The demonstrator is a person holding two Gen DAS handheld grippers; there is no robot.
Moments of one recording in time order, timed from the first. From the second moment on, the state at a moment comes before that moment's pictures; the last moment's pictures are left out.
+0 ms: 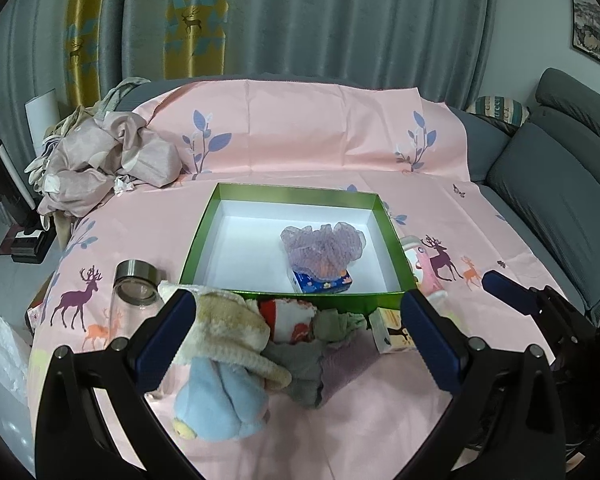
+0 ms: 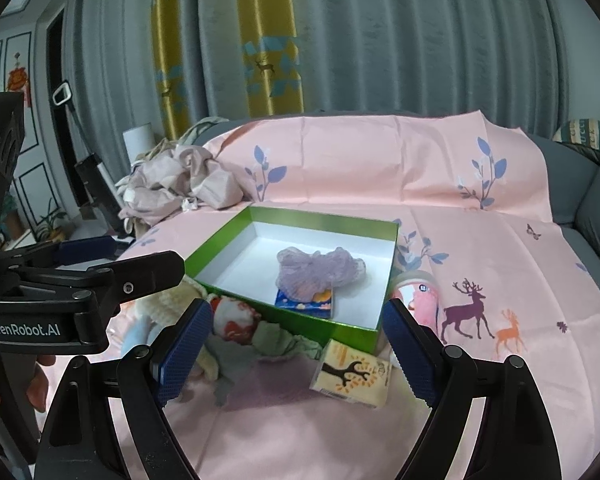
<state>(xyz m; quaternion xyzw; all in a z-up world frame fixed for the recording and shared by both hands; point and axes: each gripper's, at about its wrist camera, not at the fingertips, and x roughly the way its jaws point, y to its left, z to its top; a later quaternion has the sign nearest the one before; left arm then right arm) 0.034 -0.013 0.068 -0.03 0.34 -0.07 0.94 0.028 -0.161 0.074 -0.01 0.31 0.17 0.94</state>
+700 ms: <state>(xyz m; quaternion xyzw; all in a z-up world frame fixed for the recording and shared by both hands) -0.007 -0.011 0.067 -0.02 0.31 -0.06 0.95 -0.003 -0.162 0.066 0.00 0.31 0.18 0.94</state>
